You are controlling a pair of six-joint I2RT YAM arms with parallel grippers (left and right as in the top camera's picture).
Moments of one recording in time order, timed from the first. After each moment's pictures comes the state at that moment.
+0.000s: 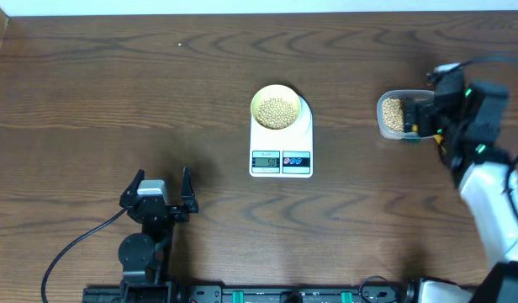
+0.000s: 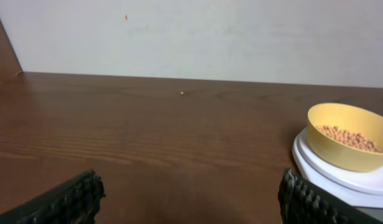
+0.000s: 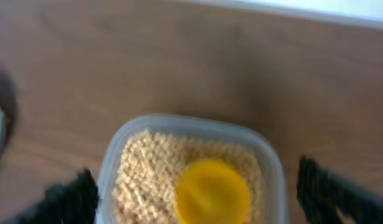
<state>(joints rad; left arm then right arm) 0.00 0.01 0.02 -0.11 0.01 -0.03 -0.15 1.40 0.86 -0.10 -0.19 -0.24</state>
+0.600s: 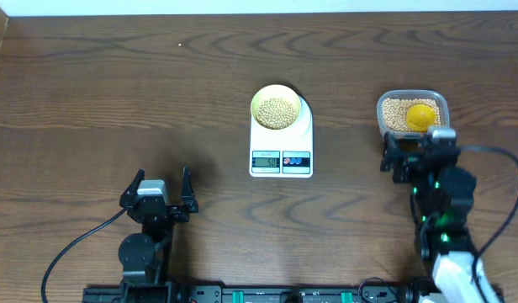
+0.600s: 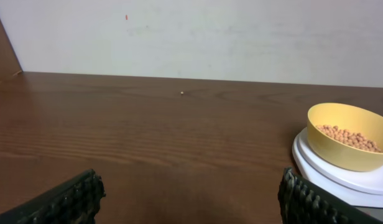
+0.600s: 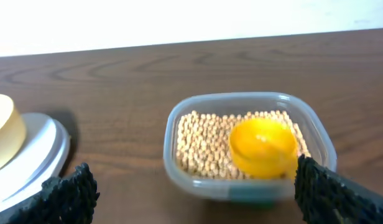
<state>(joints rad) 0.00 0.01 0.02 -0.11 0.01 -0.03 -0.02 0.94 0.22 0.44 -0.07 0.08</state>
